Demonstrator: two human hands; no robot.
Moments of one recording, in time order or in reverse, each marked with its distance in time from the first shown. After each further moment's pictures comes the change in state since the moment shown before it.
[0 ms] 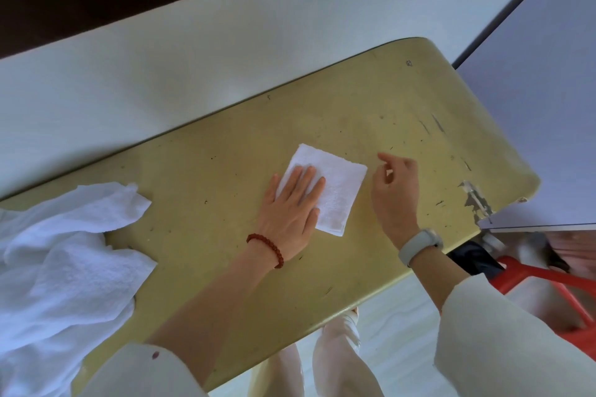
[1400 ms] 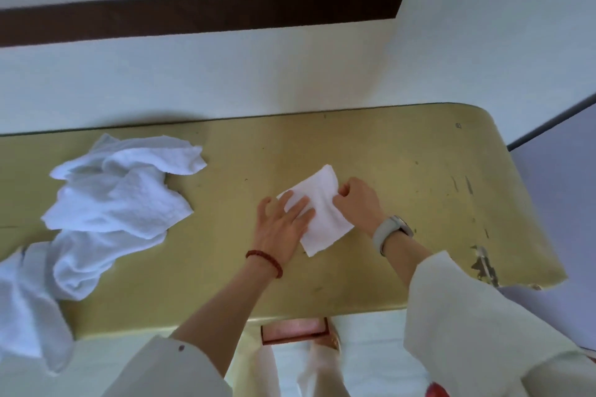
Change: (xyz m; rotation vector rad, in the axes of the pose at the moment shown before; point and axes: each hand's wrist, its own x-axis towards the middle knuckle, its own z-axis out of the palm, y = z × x) left_hand -0.046 0.023 -0.016 0.125 -0.053 -0.433; right_hand 0.011 -0.041 0.038 -0.383 -0.703 -0.148
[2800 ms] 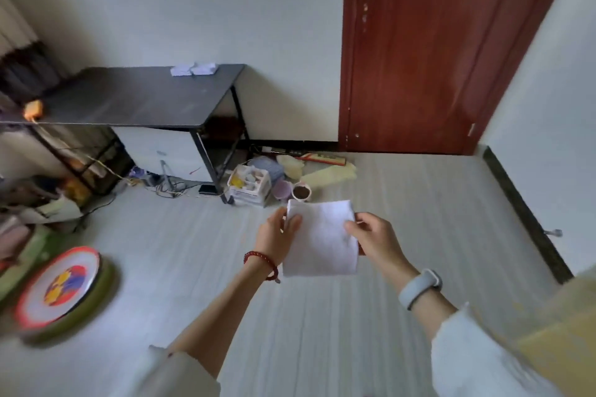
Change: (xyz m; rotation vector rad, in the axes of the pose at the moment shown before) left_hand -1.041 -0.070 -0.037 -0.697 1.178 -1.968; right_hand -0.838 -0.250 0.544 -0.161 -1.296 -1.072
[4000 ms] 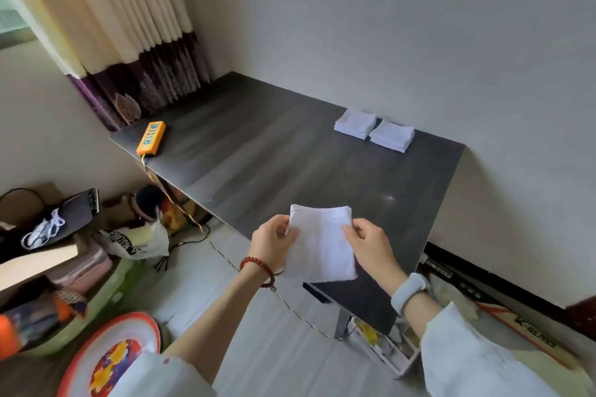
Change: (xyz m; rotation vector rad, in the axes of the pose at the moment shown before) left_hand 0.728 -0.359 -0.492 -0.017 0.398 -0.396; right_hand 0.730 -0.290 0.677 -0.307 -0.457 -0.210
